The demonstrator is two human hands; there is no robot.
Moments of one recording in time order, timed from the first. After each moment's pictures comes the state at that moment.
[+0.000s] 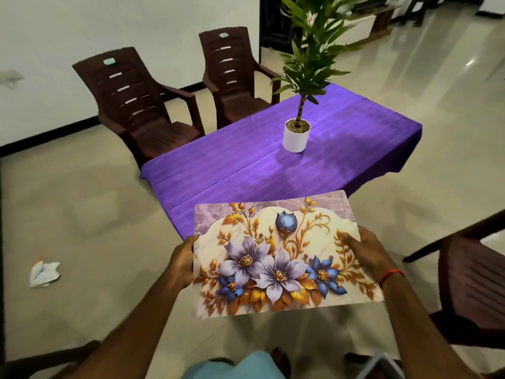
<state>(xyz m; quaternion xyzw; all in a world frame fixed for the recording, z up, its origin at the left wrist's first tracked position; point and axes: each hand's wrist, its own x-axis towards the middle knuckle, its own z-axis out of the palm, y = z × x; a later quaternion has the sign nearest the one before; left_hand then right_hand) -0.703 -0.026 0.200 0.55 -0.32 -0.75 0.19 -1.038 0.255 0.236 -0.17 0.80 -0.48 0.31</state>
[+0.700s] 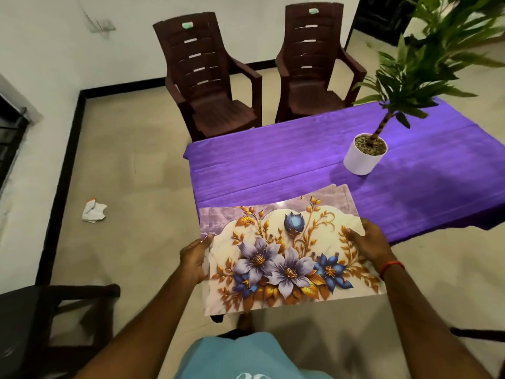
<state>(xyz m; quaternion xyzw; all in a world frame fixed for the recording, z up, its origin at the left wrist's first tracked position) -0.718 -0.073 0.149 0.63 -0.12 -0.70 0.31 -1.130 0.064 0.193 -0.32 0.81 -0.37 0.32</state>
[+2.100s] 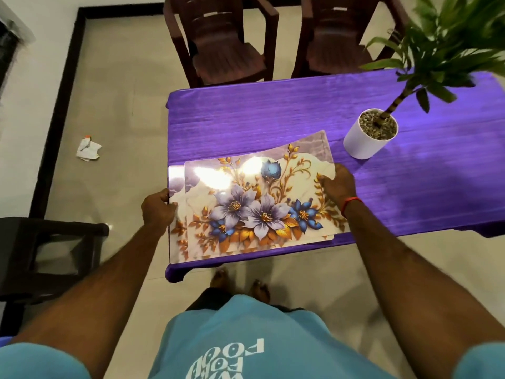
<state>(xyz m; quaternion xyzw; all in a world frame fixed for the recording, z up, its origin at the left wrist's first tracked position) -0.742 -0.097 0.123 0.77 -0.54 -0.28 0.21 -1.199 -0.072 0.170 -0.40 0.82 -0.28 0.29</state>
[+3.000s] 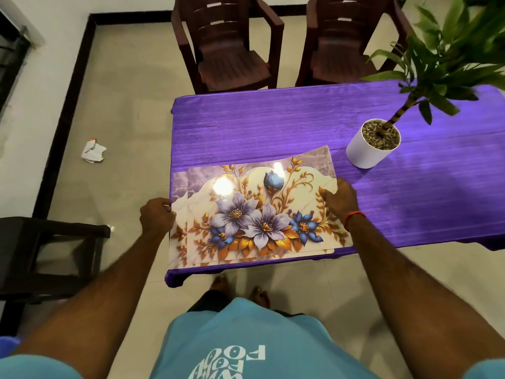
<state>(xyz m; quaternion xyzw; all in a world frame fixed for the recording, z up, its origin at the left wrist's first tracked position) -0.740 -0.098 0.128 0.81 -0.52 -0.25 0.14 -1.204 -0.063 0.156 -0.39 0.82 -0.28 0.32</state>
